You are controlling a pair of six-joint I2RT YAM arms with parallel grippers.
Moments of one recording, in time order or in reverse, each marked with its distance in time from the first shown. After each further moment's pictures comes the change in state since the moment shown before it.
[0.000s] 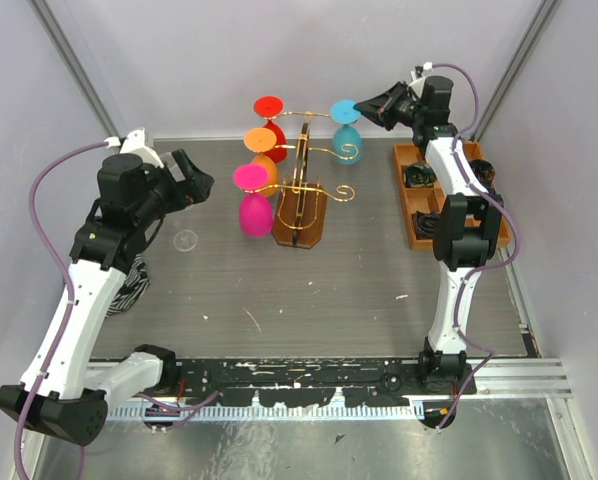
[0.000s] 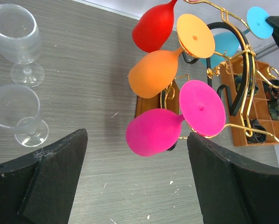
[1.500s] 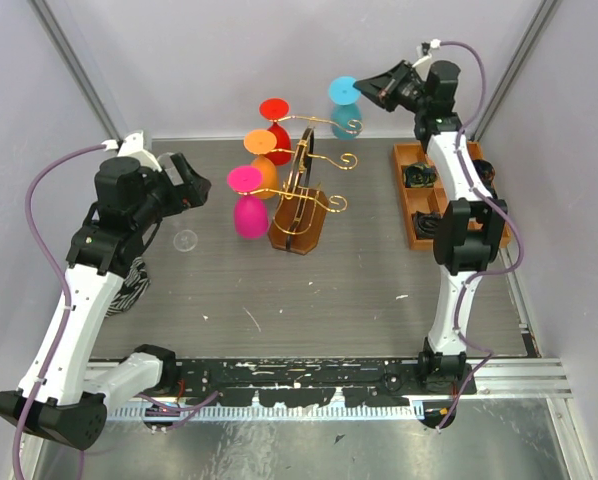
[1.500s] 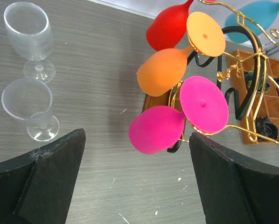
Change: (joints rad) left arm 0.000 -0.023 0.000 -0.035 -0.026 0.028; right arm 0.021 -0.054 0.051 0.114 0.024 0.039
